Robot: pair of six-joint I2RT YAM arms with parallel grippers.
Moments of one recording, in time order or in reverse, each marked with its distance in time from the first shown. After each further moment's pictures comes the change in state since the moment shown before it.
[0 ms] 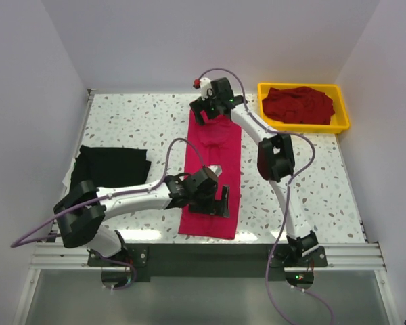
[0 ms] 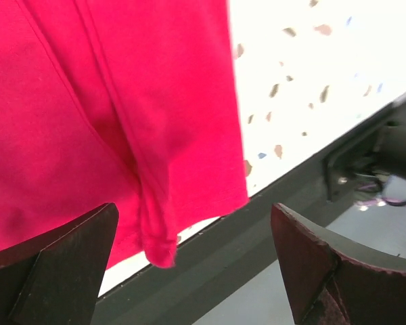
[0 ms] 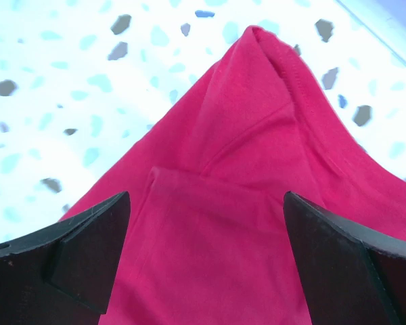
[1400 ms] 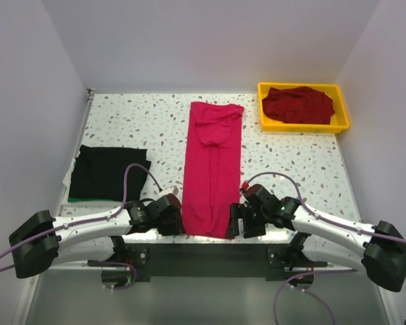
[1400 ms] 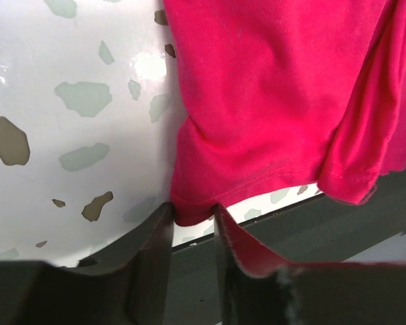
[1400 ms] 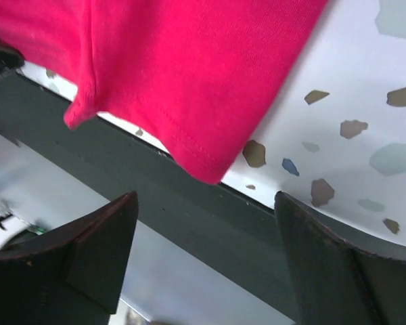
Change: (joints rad) left arm 0.017 -0.473 -0.502 -0.053 -0.117 -0.227; right arm 0.419 -1.563 -1.905 -0.020 -0.077 1.044
